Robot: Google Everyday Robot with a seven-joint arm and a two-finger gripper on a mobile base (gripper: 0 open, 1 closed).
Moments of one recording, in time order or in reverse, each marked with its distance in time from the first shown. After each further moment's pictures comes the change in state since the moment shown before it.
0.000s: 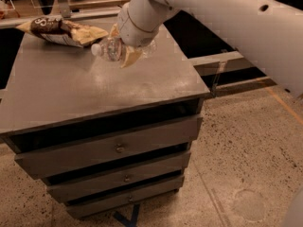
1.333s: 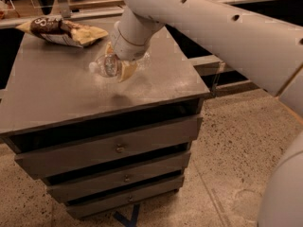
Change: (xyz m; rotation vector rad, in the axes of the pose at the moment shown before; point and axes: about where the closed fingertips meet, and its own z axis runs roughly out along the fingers) arm -0.005 0.028 0.040 -0.120 0.011 -0.041
